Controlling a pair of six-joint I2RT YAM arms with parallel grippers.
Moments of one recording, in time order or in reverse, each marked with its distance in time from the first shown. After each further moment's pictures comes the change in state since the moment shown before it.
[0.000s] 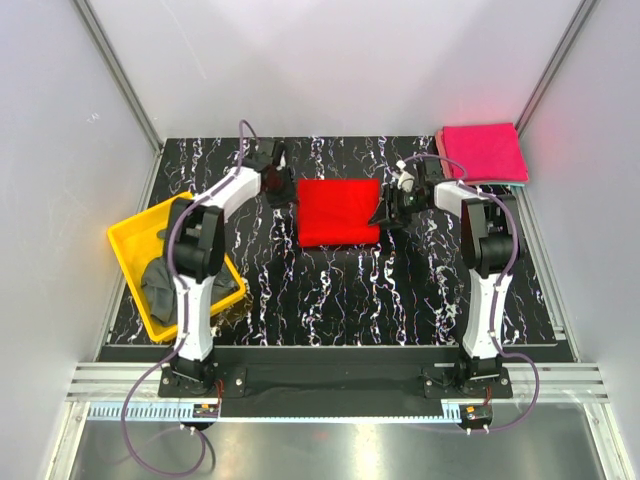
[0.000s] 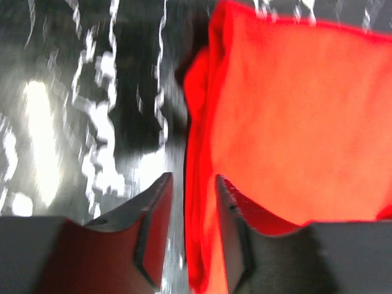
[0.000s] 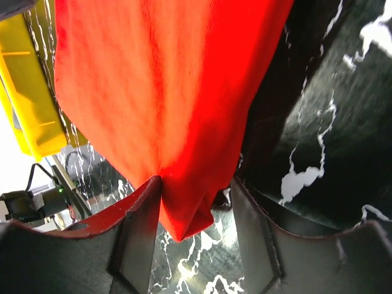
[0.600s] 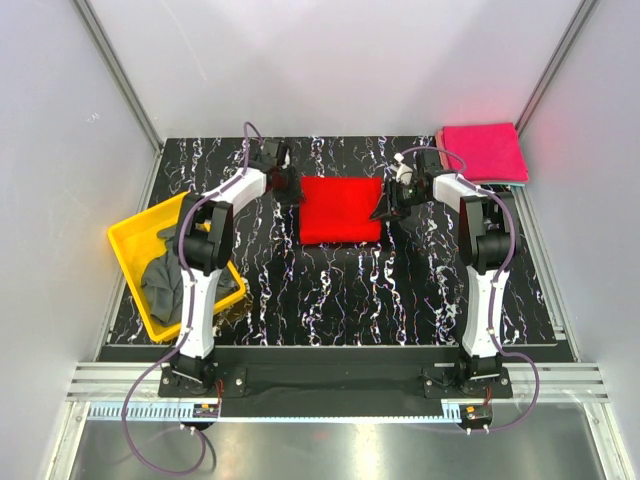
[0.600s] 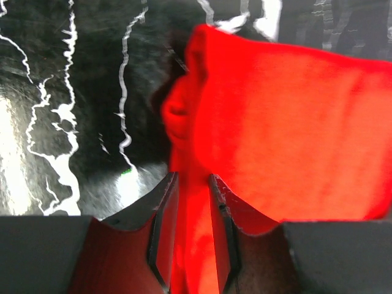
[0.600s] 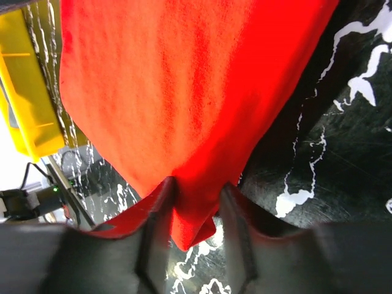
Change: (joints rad) left arm 0.000 0.065 0.032 0.115 0.071 -0.041; right arm 0.000 0.040 0.117 -0.098 0.003 -0.054
